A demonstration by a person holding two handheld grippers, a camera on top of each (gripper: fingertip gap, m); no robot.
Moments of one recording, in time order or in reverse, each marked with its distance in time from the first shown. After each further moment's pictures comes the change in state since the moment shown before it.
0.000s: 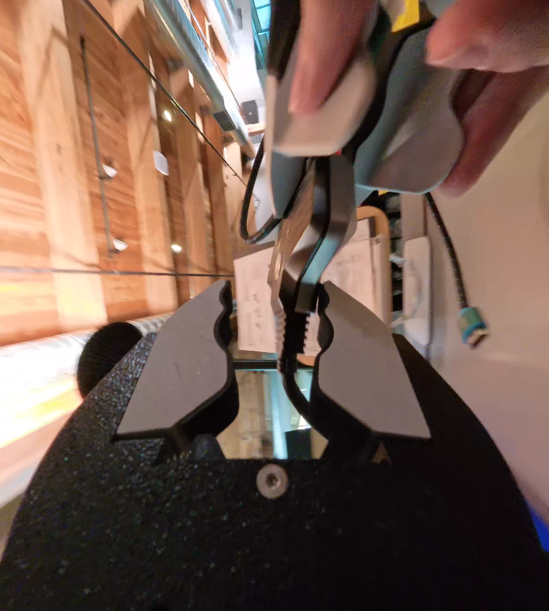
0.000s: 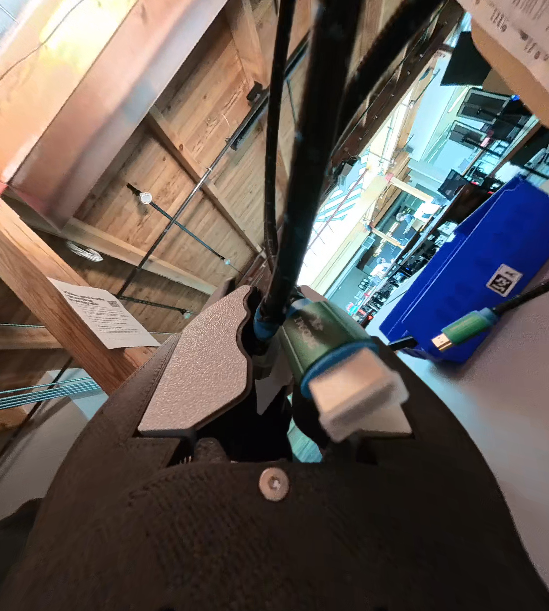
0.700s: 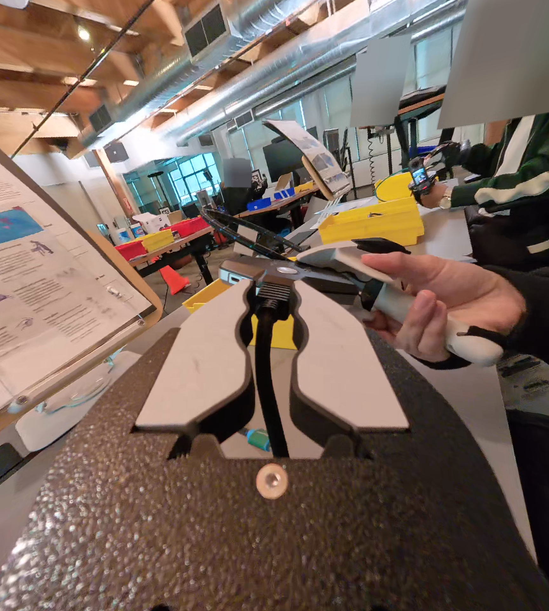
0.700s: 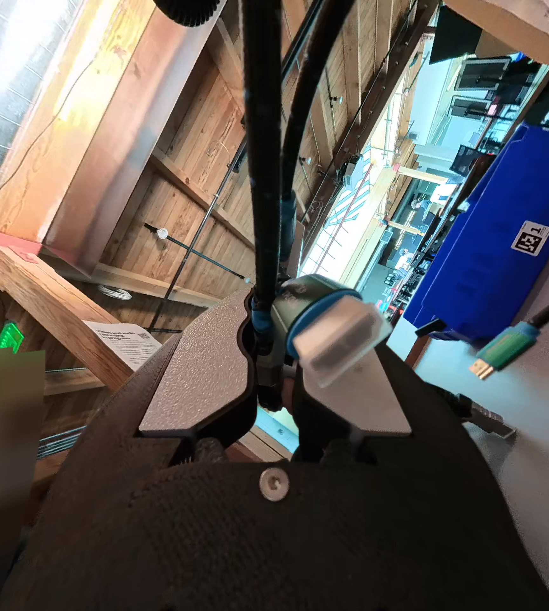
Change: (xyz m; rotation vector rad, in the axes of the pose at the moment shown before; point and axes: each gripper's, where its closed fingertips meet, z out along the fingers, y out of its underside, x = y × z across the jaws) left arm 0.012 0.017 -0.032 0.526 0.356 -1.455; right arm 0.014 0.013 0.004 0.048 0.001 0.191
